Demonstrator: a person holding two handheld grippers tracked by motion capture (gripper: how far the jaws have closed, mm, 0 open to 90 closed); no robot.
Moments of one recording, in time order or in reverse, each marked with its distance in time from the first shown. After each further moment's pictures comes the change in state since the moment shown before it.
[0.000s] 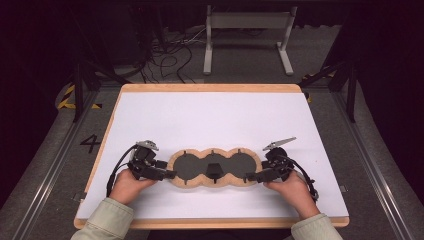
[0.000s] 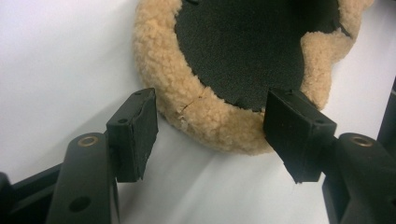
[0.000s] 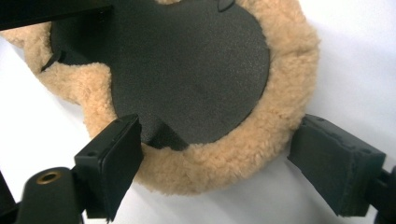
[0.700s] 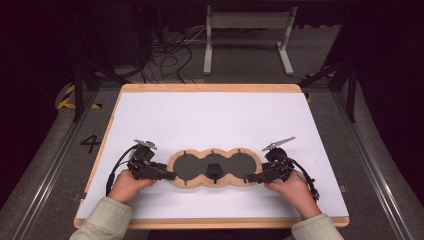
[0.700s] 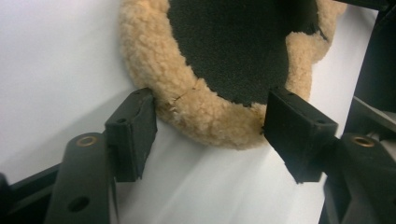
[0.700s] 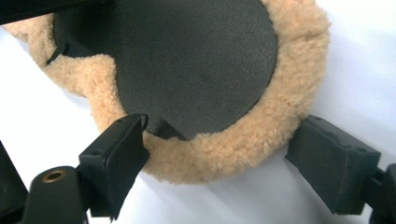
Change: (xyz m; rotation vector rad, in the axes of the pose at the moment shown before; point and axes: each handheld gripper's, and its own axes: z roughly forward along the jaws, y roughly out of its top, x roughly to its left) left arm 0.008 -0.002 0.003 0.019 -0.123 -0.073; right arm 0.002 0.001 -0.001 0.047 0.013 0.018
